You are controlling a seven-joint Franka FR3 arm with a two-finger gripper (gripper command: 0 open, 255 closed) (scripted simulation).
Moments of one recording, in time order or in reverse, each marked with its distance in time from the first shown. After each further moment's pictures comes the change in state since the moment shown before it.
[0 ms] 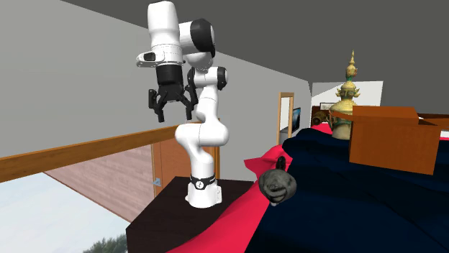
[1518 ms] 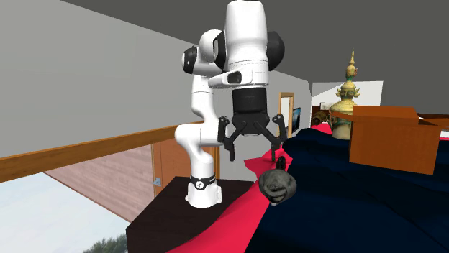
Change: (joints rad) arm 0.096 0.546 0.391 0.253 0.084 0.324 0.434
